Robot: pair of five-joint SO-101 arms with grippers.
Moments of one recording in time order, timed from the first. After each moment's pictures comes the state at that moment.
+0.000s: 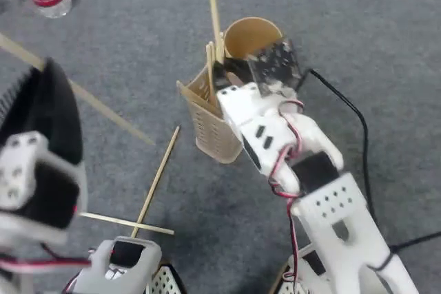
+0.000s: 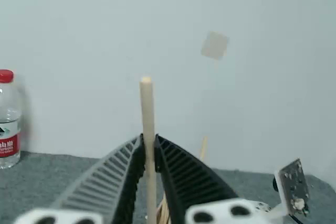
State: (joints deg) left arm 4.5 -39.4 -47.2 98.7 22.2; right arm -31.7 -45.9 40.5 29.3 1.2
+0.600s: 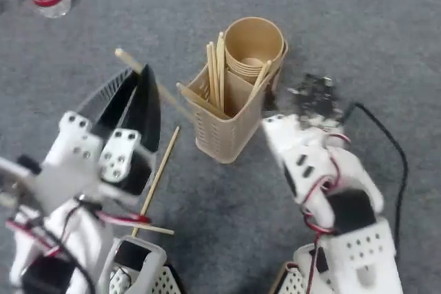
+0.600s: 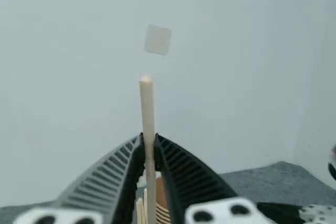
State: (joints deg) left arm 14.3 -77.2 33.6 44.7 12.6; right arm -17.2 -66.7 49.6 47.3 6.9
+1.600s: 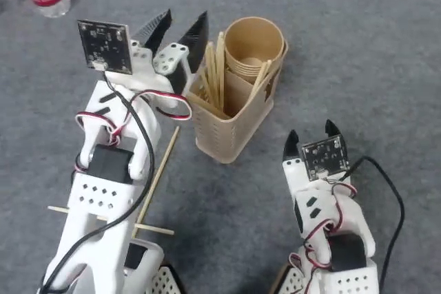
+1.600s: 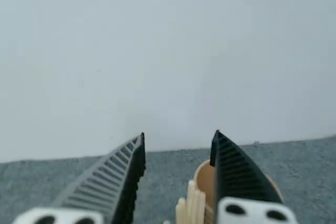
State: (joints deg) left arm 8.4 -44.7 40.1 17.5 12.4; right arm -12.5 -103.4 85.3 49.4 11.6
